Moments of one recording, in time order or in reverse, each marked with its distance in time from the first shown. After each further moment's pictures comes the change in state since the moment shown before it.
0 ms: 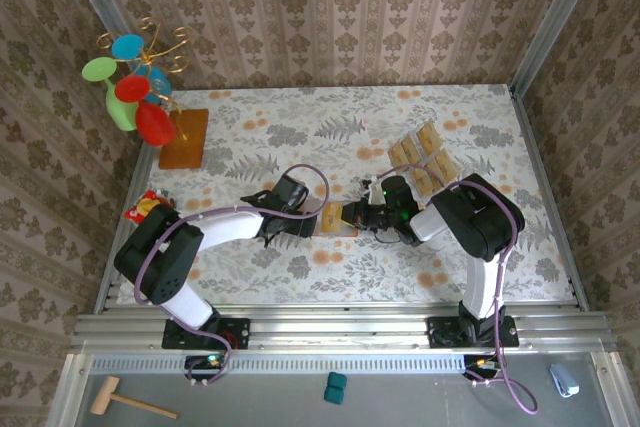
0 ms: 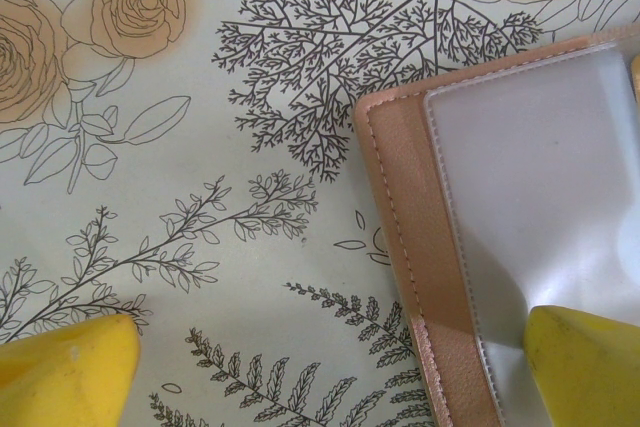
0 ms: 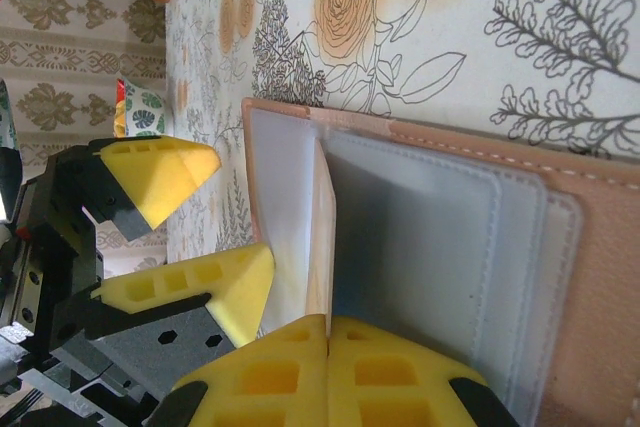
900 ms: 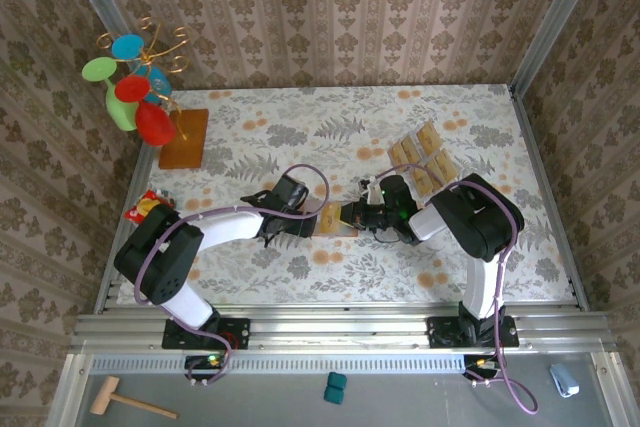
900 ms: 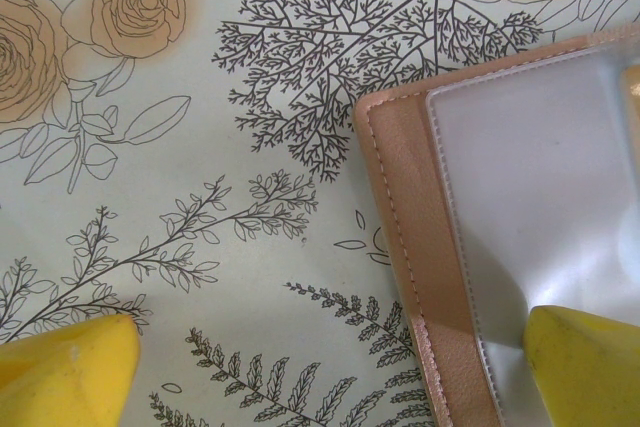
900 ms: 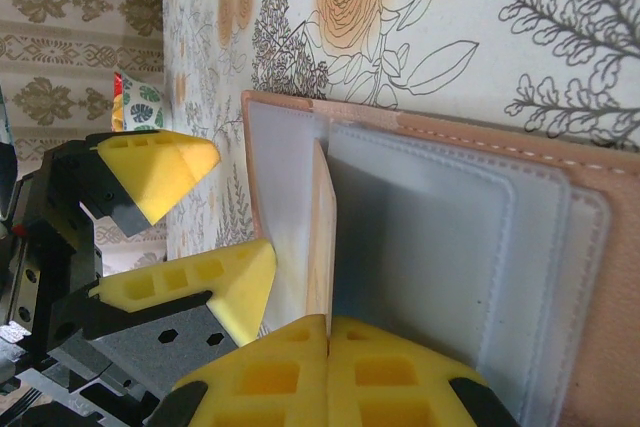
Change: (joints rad) left arm 0.000 0.000 0.000 -0.001 0.000 0.000; right arm 0.008 0.002 0.016 -0.026 -0.007 -0.001
